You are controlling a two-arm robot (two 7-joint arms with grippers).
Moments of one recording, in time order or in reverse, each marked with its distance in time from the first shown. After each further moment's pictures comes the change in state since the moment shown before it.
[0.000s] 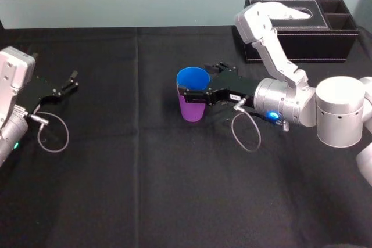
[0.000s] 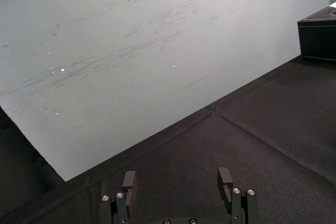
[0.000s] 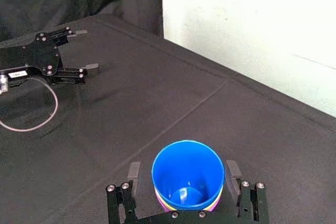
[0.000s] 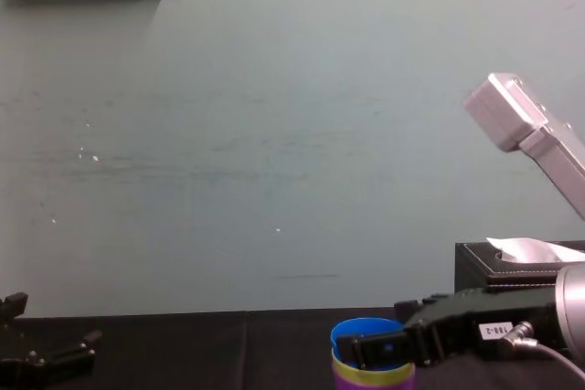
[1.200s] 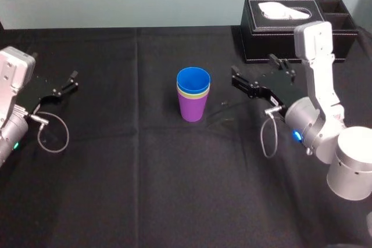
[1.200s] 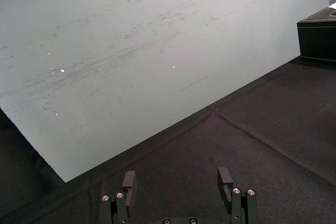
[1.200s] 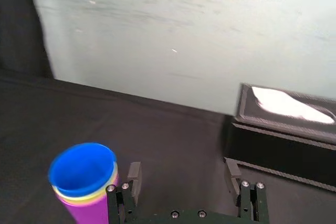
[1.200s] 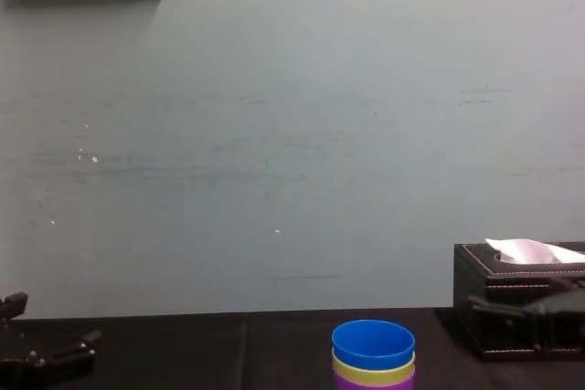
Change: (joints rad) left arm 0.000 0.000 0.000 0.000 0.000 0.000 0.000; right arm -0.319 -0.107 0.234 -0.186 -0.137 -0.137 -0.389
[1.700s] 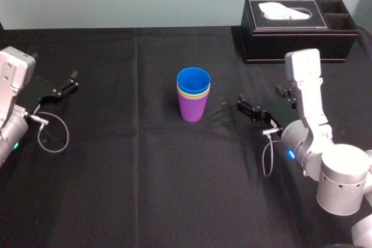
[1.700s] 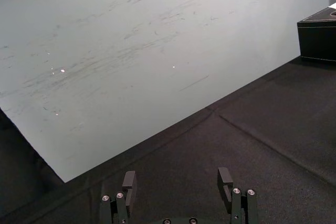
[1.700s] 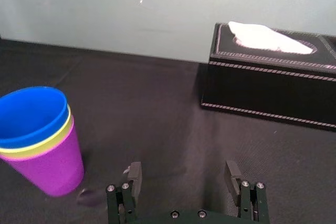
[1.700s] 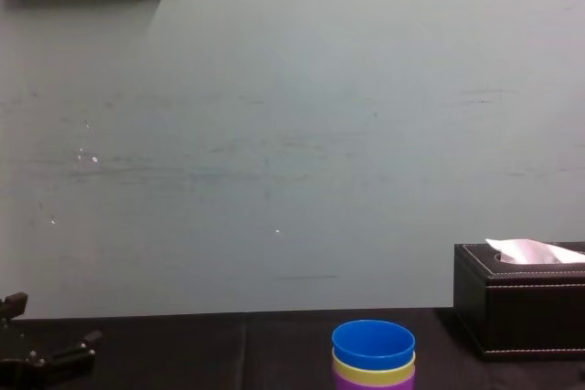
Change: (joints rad) left arm 0.000 0.000 0.000 0.000 0.000 0.000 0.000; right arm -0.034 -0.073 0.019 0.081 -0.060 0.063 -0.084
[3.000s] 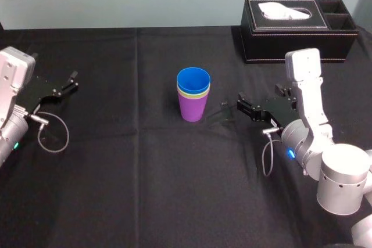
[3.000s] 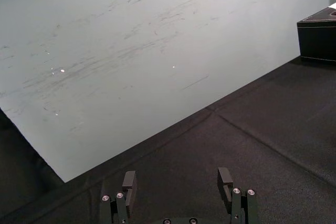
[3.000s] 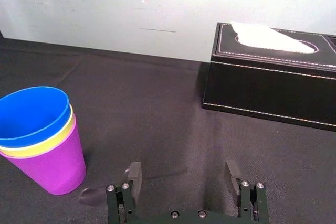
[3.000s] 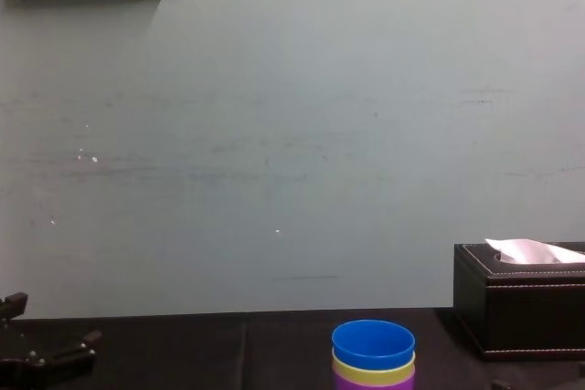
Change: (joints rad) left arm 0.000 0.000 0.000 0.000 0.000 0.000 0.000; right arm -0.001 0.000 0.000 -0.003 0.000 -0.001 0.000
